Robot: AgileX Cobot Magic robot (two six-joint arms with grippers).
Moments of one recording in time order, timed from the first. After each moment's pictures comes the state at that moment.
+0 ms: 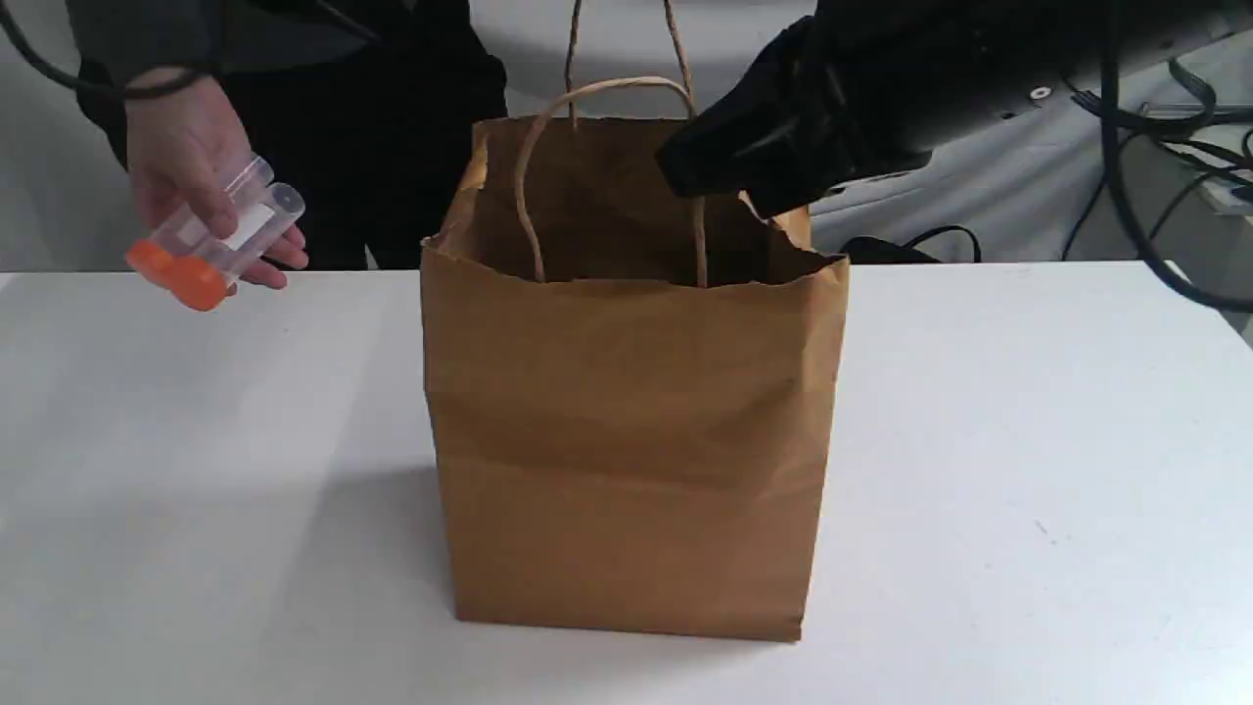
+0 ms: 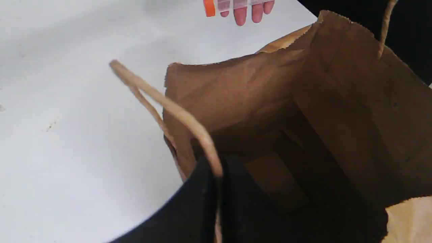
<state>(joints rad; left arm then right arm) -0.18 2.02 -2.13 -0.51 1.20 0.75 0.36 1.51 -1.40 0.76 0.89 -0.95</state>
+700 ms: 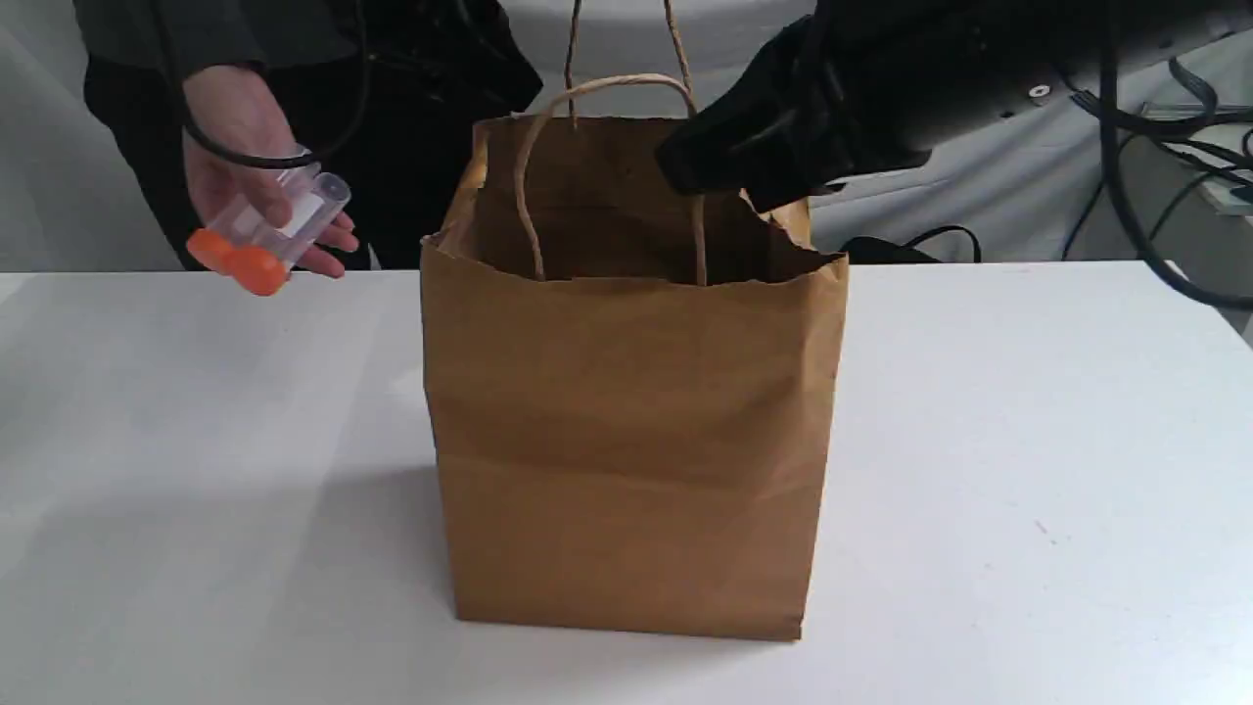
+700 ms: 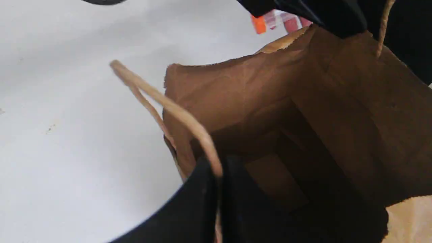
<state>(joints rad) -0.28 2.08 -2.13 -0.42 1.02 0.76 0.36 1.51 -1.40 0.76 0.89 -0.94</state>
